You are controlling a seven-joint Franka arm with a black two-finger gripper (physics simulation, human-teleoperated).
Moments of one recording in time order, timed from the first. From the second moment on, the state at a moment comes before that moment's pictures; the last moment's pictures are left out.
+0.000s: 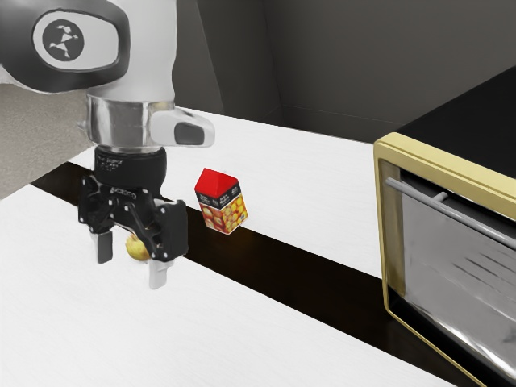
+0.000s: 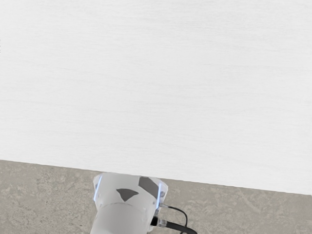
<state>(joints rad) 0.01 -0.14 -0.14 -1.50 -0.05 0.98 -0.26</state>
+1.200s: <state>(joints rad) -0.43 -0.42 0.12 -1.95 -0.10 2.03 -1.20</state>
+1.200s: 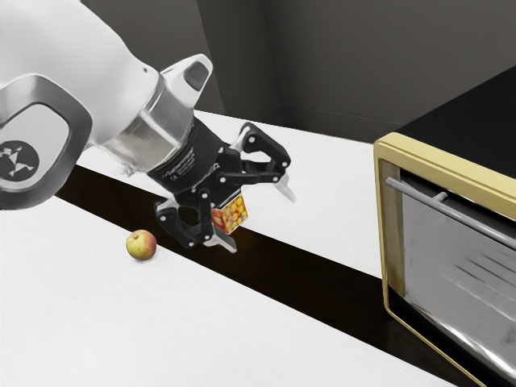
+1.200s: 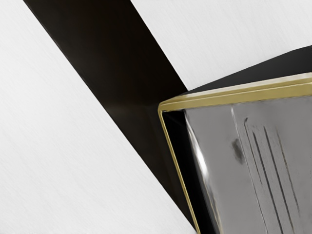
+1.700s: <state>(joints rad) -0.49 -0.29 0.07 -1.88 -0.10 2.15 -1.43</state>
